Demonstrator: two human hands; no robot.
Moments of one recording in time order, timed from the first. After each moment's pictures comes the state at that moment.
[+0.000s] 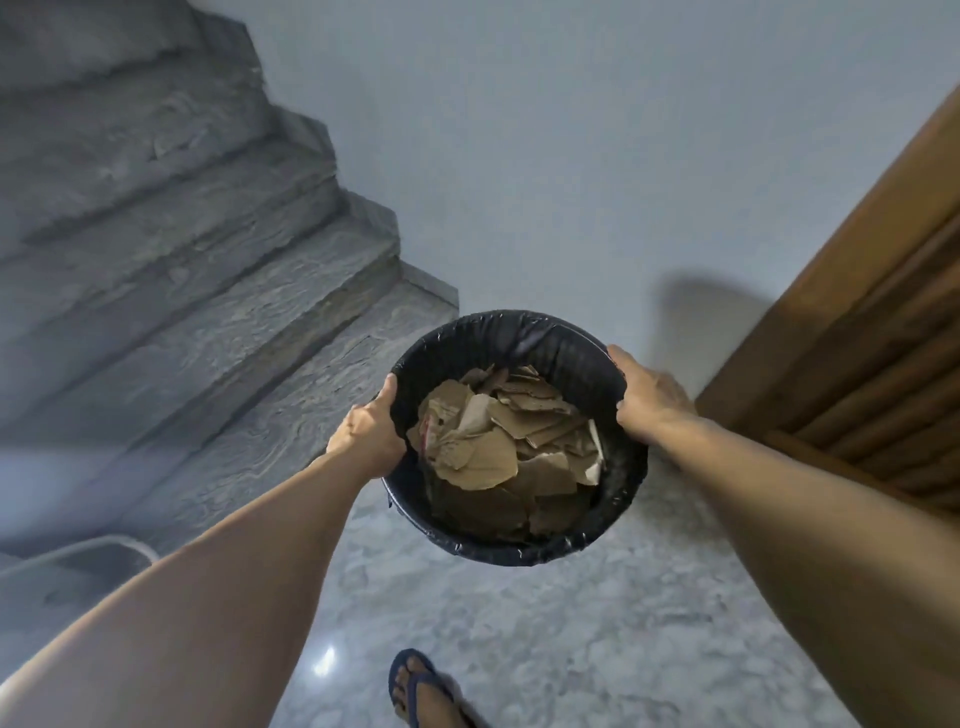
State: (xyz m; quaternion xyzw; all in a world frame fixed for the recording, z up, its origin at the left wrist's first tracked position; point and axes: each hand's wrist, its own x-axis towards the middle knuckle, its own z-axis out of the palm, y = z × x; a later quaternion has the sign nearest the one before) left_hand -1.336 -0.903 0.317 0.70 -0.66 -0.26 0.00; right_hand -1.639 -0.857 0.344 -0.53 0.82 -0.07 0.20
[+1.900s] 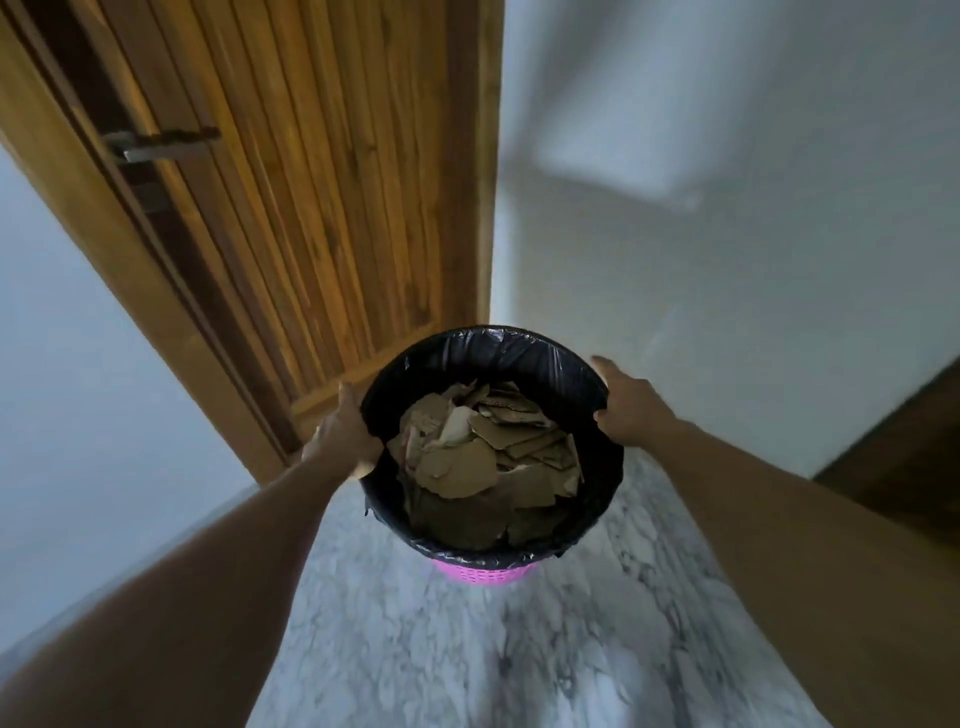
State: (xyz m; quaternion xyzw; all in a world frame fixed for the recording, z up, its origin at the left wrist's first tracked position) left_hand -1.578 -0.603 0.449 0.10 -0.95 -0.27 -0.08; right_hand -1.585 -0.268 0.463 0.05 0.97 -0.22 0.07
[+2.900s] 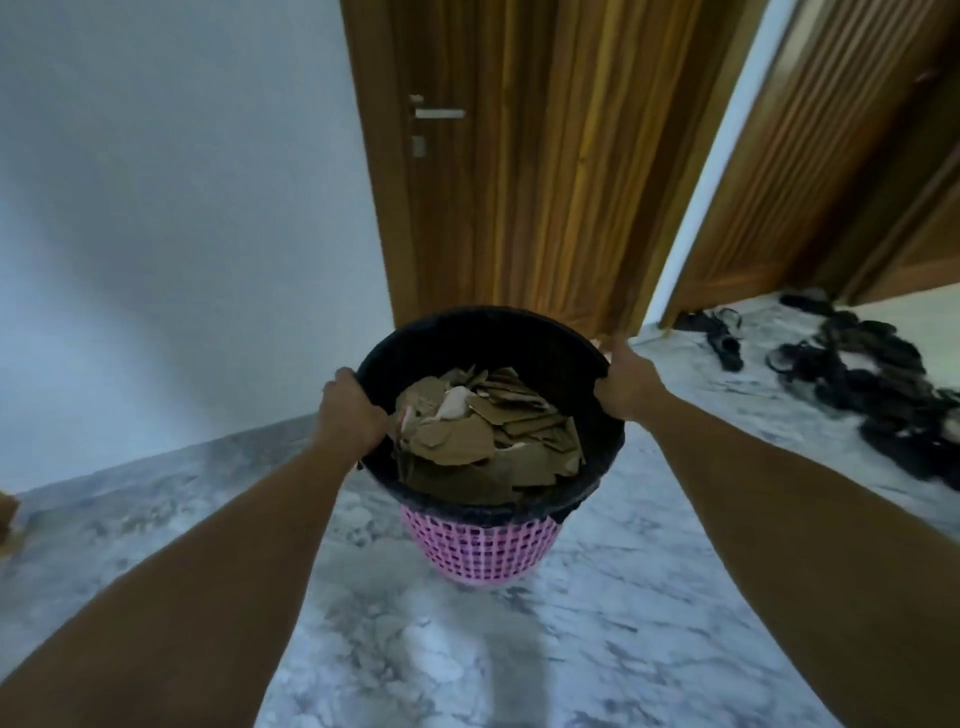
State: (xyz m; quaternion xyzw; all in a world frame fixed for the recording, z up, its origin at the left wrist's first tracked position) left_hand -1.430 -0.142 0.465 -0.37 -0.86 -0.31 -0.17; right_hand -1.152 0.019 0.473 0.59 0.76 -0.27 -0.12
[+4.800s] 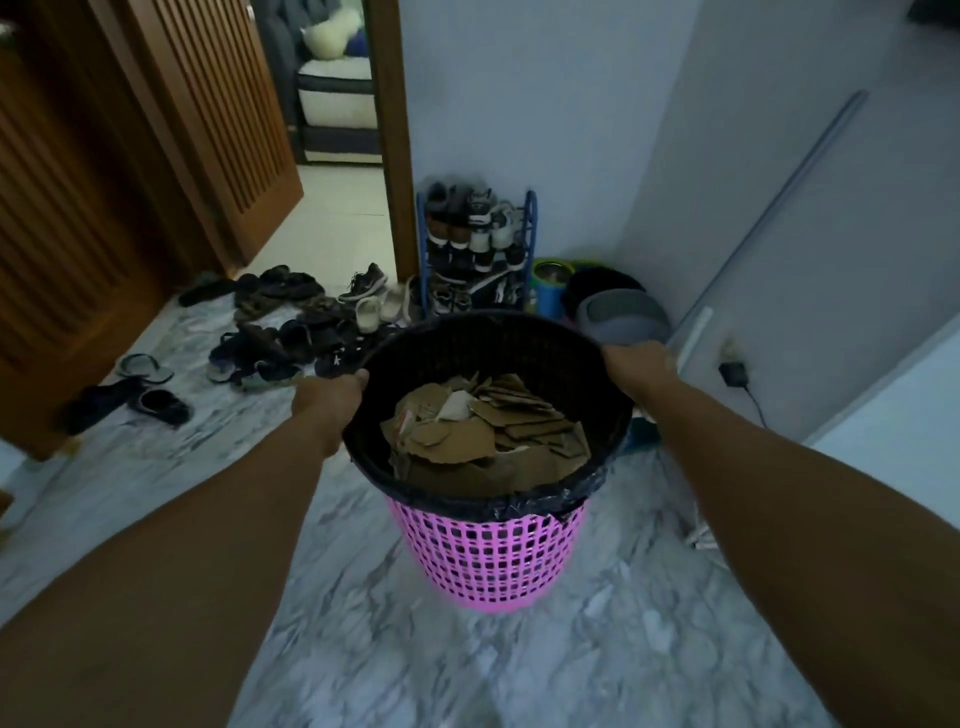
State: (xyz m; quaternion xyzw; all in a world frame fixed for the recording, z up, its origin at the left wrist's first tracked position) left_hand -0.464 0.231 0.439 -0.53 -0.62 -0.19 -0.54; right_hand -0.225 0.005 0.470 0.94 0.14 -0.16 -0.26
